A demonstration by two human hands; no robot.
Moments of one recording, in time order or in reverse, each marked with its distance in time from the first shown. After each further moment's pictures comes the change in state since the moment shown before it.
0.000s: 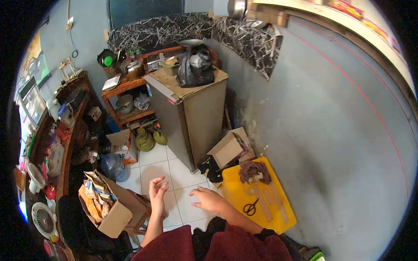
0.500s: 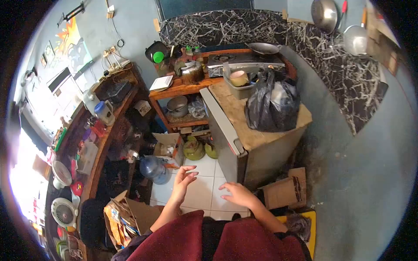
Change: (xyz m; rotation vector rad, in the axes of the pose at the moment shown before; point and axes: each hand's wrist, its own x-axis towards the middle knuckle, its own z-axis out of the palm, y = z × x) left_hand 0.306 0.012 -0.038 0.046 0.088 -0.062; right_hand 0.312 0.089 -0.117 0.231 -0.114 -0.219
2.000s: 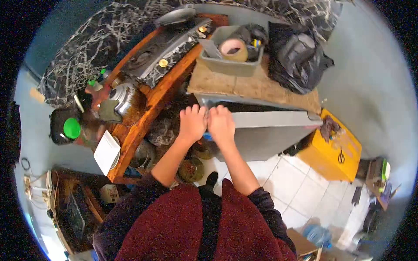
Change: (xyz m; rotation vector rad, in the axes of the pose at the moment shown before) left_hand 0.500 -0.006 -0.081 1.127 -0.842 1.146; right_hand 0.477 0.026 -0.029 -0.765 1.351 0.859
